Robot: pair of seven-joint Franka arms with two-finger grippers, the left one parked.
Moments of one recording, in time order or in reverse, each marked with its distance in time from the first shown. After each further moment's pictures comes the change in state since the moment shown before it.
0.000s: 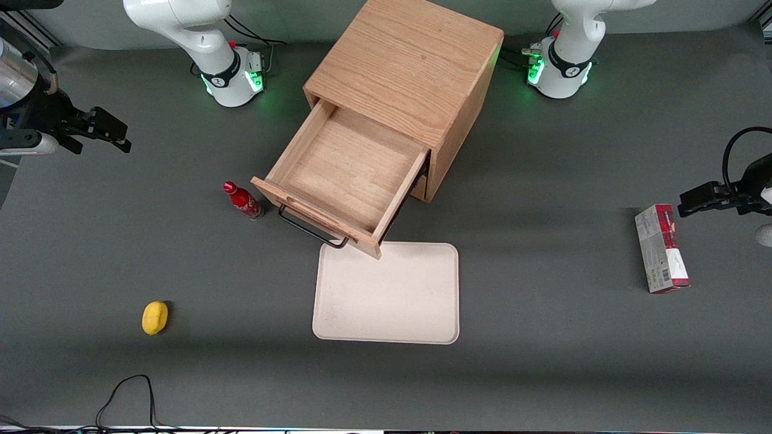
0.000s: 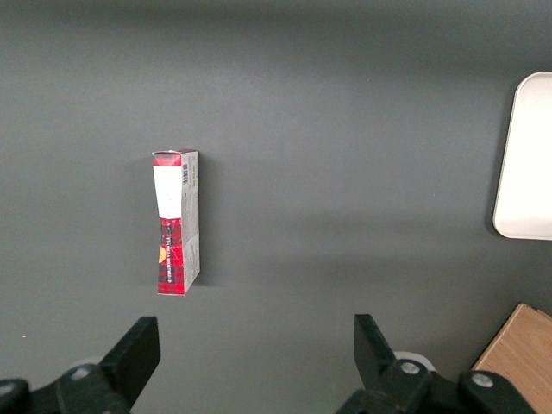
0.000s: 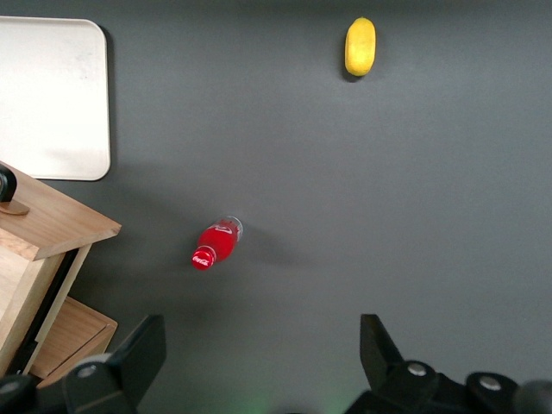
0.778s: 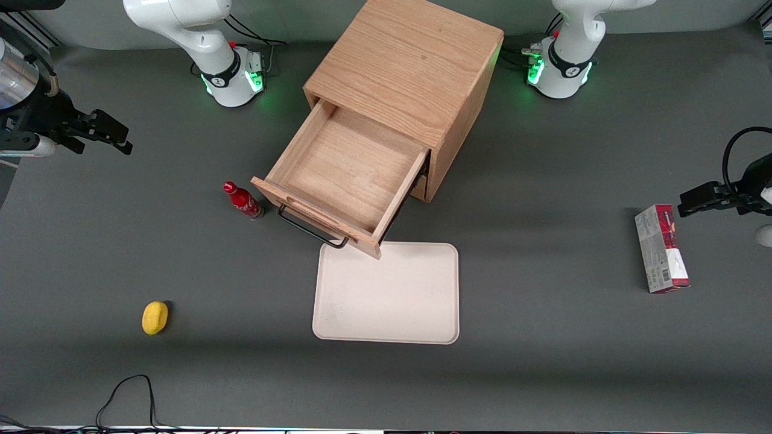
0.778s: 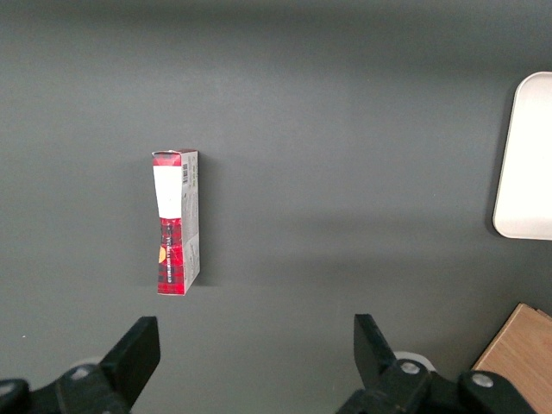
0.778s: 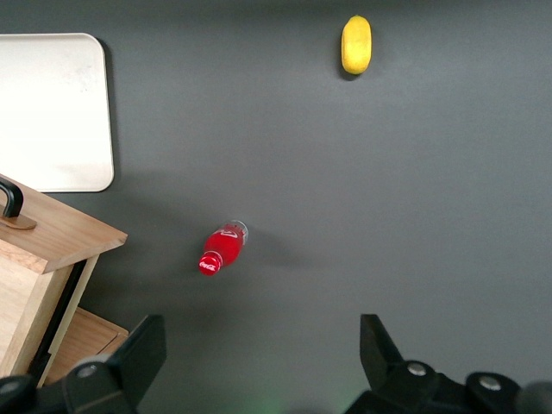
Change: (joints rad) arm 0.000 0.002 0.002 0.006 0.009 0.003 0.050
